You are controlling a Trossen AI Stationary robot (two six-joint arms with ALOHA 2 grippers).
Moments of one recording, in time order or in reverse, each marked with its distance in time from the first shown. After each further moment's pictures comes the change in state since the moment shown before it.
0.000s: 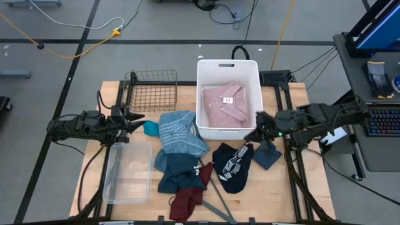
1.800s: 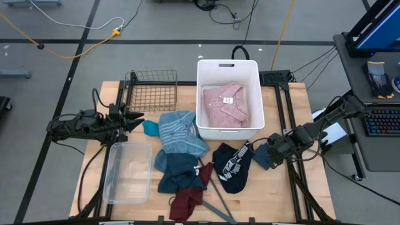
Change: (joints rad) left arm 0.000 0.000 0.000 0.080 -0.001 -0.051; right arm 0.251 -0.016 -0.418 -0.429 -0.231 0.918
